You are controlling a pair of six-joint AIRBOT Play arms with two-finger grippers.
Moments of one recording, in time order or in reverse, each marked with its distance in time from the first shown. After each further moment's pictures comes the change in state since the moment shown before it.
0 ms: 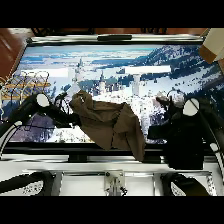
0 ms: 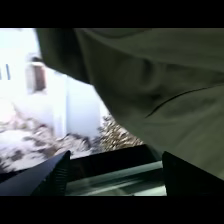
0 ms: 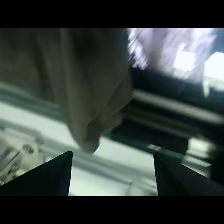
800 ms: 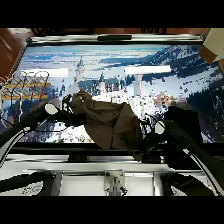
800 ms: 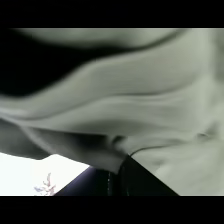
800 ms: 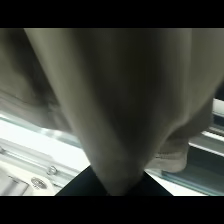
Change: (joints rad) left arm -0.056 -0.027 -0.117 -0.245 0.344 0.086; right arm 0.261 -0.150 -0.270 0.147 -0.340 0.144
